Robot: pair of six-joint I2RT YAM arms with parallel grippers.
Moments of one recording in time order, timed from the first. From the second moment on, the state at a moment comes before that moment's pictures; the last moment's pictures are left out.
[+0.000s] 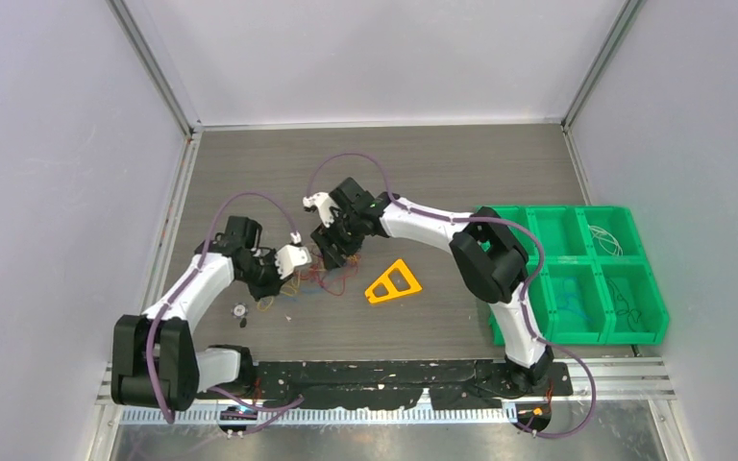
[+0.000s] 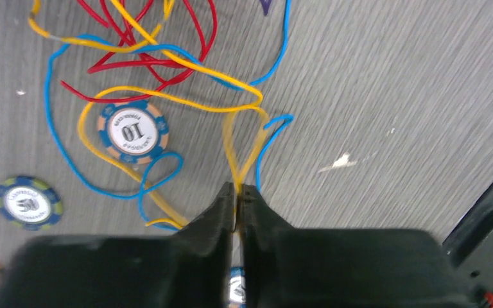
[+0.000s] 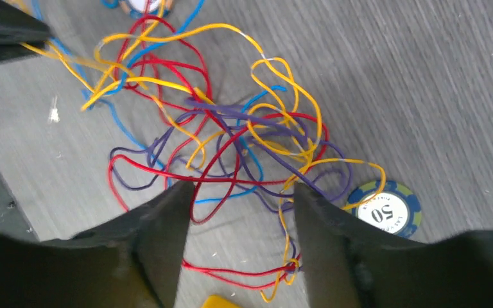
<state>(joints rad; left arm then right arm) -0.10 1.23 0.67 -0.75 0.44 1.02 0.84 2.11 1.60 -0.44 -0.41 -0.05</state>
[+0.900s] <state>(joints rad) 0.13 0.98 1.69 -0.60 0.46 0.21 0.85 2.07 1.49 -0.45 -0.05 -0.23</state>
